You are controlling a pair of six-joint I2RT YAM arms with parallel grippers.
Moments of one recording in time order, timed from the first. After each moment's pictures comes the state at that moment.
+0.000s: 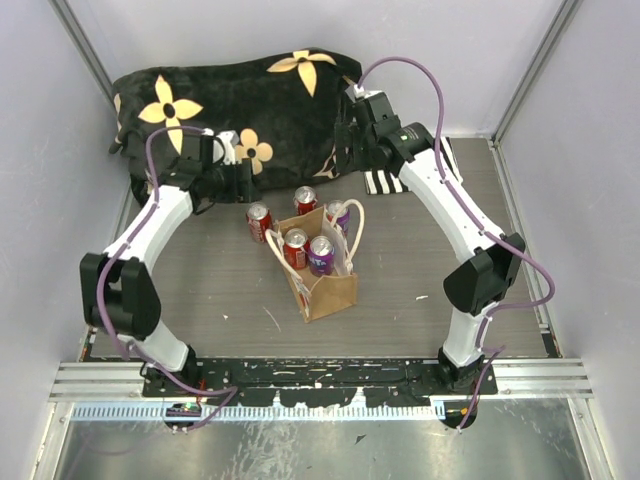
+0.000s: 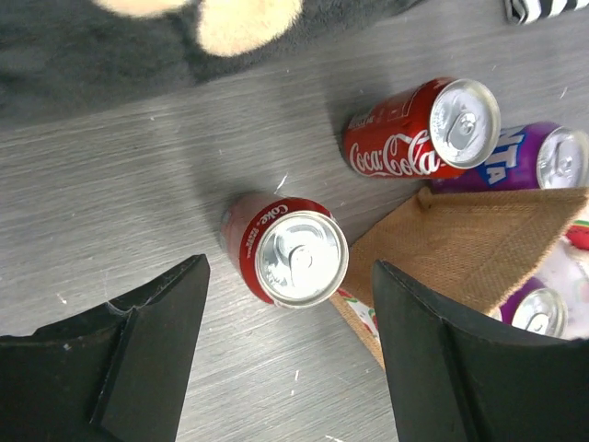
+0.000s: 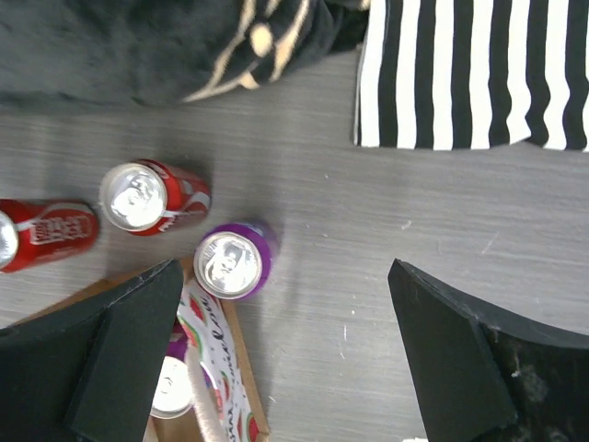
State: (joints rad) left arm -0.19 1.58 1.33 -0.49 0.28 -0.19; right arm 0.53 1.83 2.01 -0.91 0.26 0.29
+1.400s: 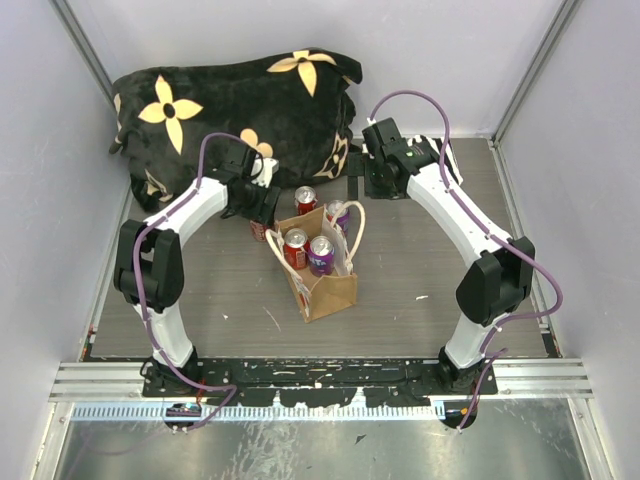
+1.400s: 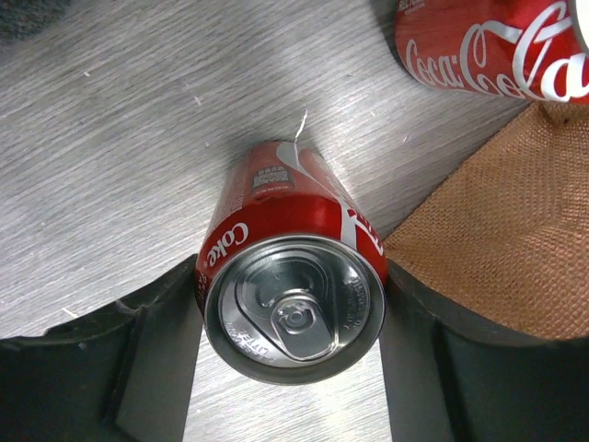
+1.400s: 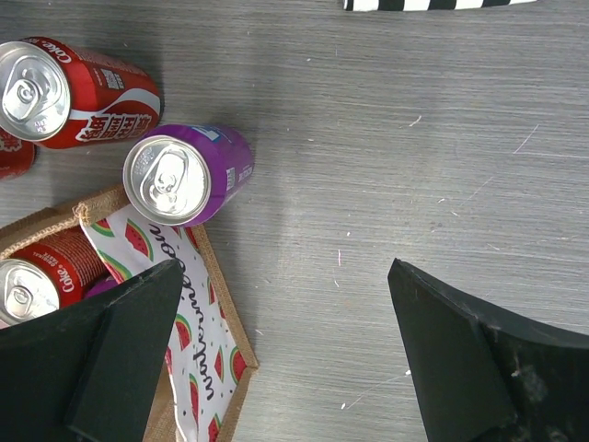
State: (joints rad) left arm -0.34 1.86 1.46 -0.67 0.13 0.07; right arm 0.46 1.74 1.72 -0.94 0.17 0.36
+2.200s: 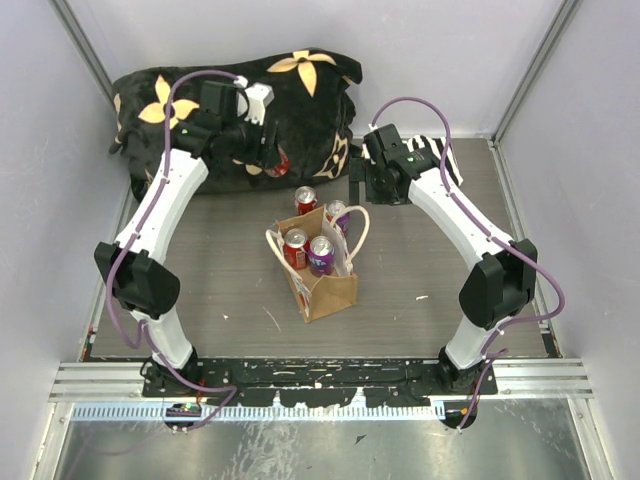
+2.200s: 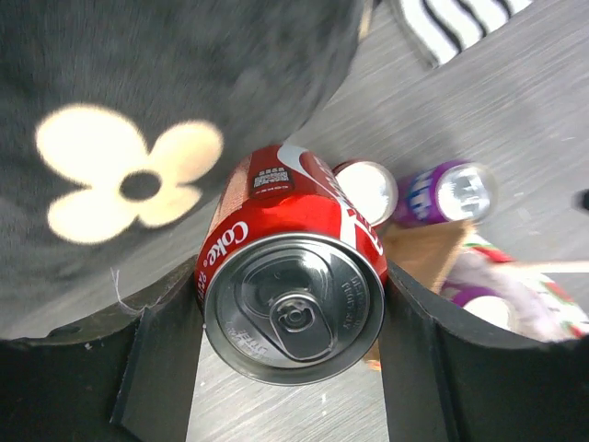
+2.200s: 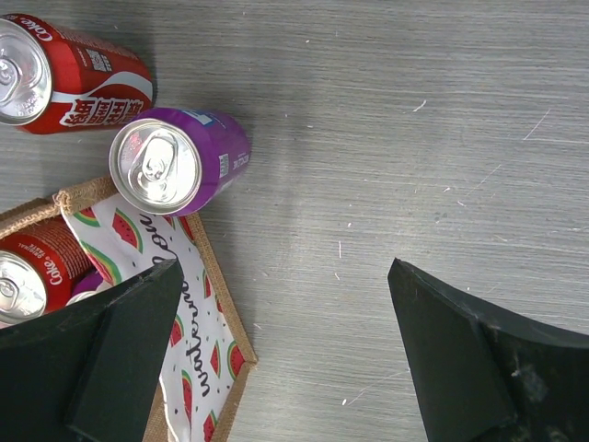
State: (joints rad) left arm -0.34 1.80 1.90 -0.80 0.18 0.05; right arm 0.46 1.71 1.65 -0.91 0.15 0.37
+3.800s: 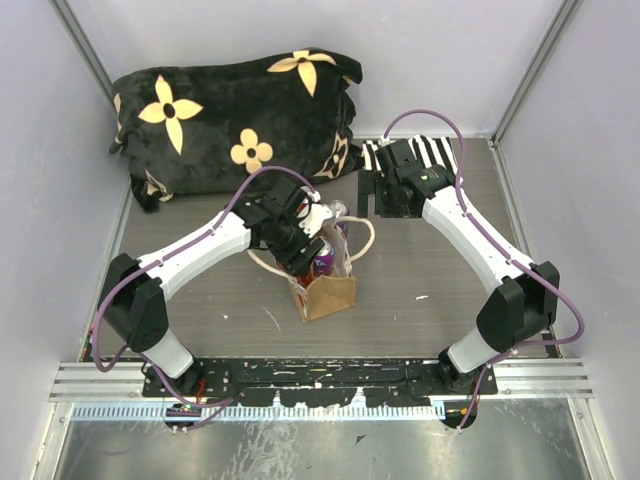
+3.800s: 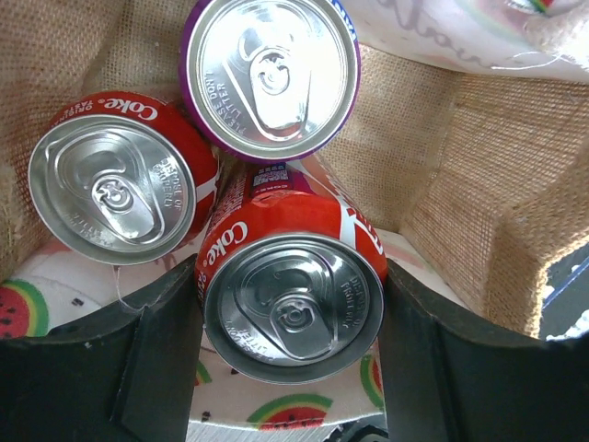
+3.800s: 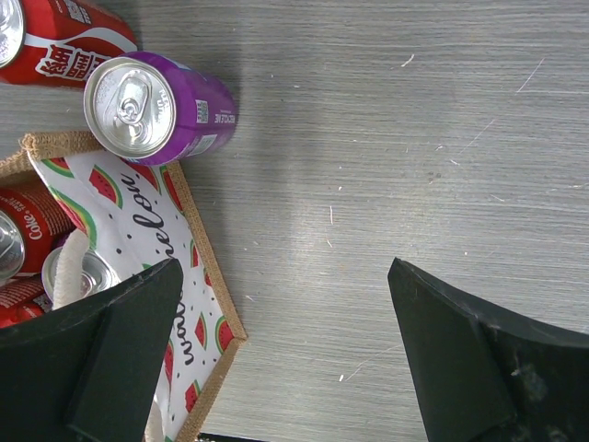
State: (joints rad) left arm -0.72 1.62 1.33 -0.82 0.22 0.18; right arm 0.46 1.55 1.47 -0.87 0.15 0.40
